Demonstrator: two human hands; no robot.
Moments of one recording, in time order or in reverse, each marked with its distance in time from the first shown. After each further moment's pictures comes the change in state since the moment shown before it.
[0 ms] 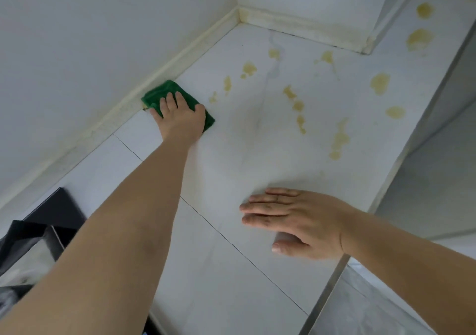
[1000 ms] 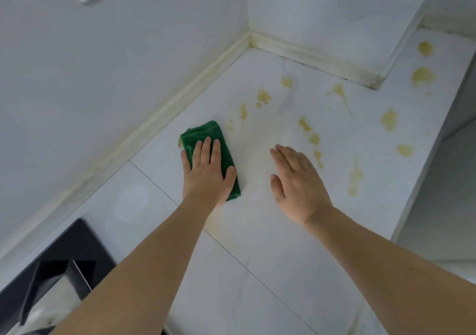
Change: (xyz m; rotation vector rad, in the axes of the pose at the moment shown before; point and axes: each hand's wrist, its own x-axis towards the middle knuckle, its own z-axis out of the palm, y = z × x) left_hand -0.065 -0.028 0.001 0.103 -0.009 0.370; right_hand 0.097 0.033 -0.038 -0.024 0.409 0.847
